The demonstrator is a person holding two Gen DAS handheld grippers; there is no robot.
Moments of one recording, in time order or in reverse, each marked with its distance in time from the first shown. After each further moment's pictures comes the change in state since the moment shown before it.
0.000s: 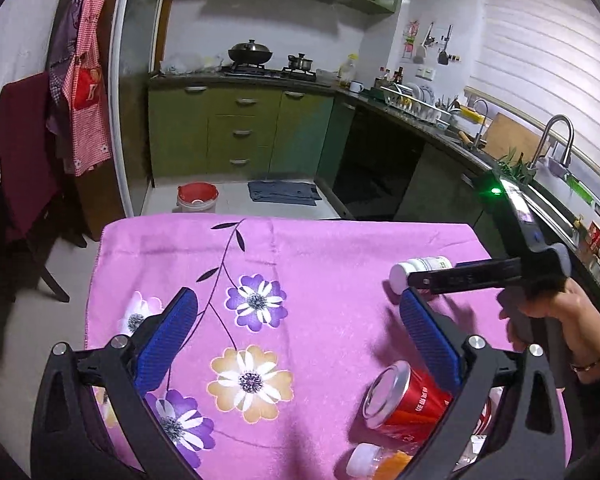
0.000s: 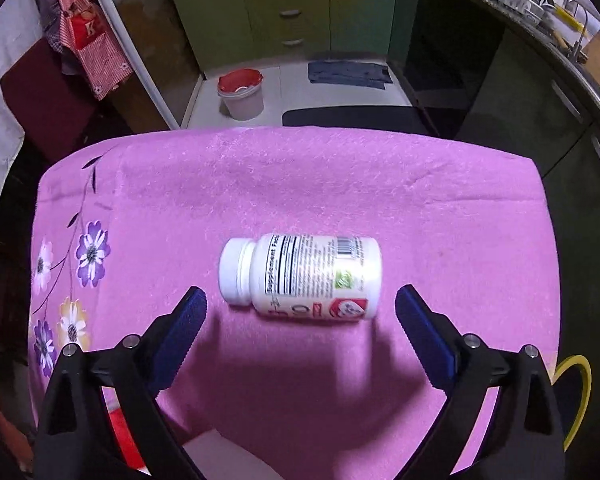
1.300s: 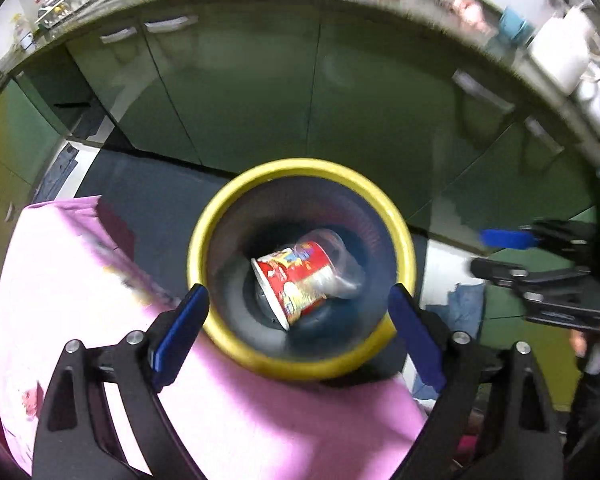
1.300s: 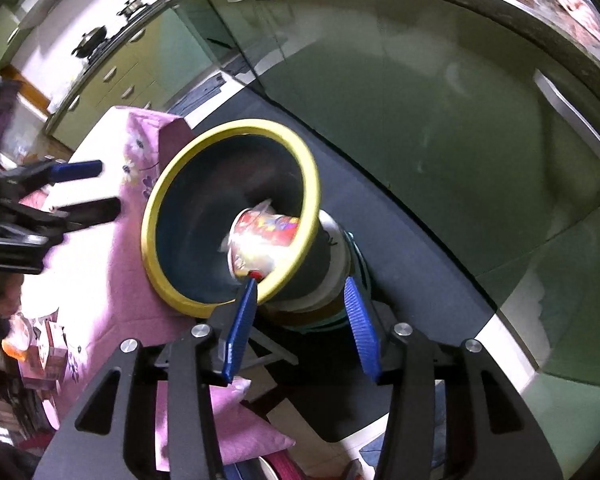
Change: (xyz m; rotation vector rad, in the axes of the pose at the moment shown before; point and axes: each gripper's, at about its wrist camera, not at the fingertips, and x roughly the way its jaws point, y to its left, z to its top) left arm 0.093 -0.528 -0.080 0.807 0.618 -0.473; right arm -0.184 -0.418 -0.370 0.572 -0.069 0.027
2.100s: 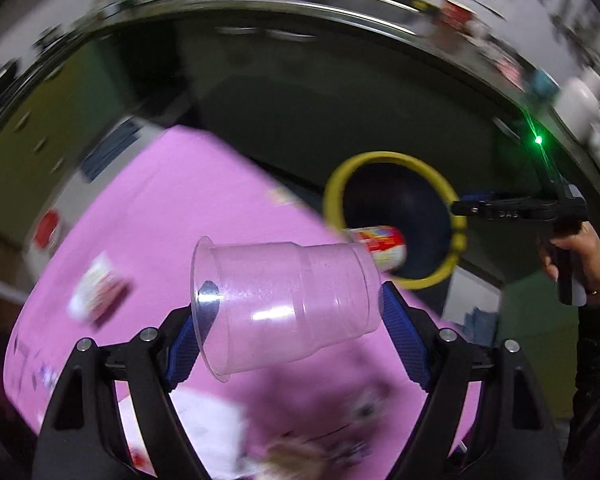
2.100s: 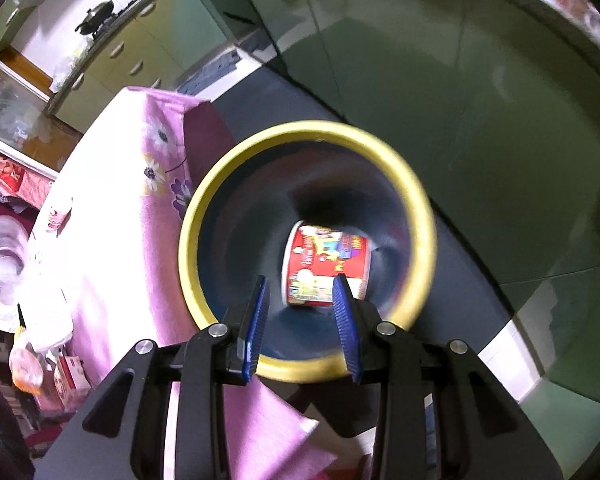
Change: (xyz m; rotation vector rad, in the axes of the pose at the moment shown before) left arm -0.087 0.090 -0.094 -0.138 -0.080 0.093; right arm 0.034 0.063 0.044 -0.010 0.054 -0.011
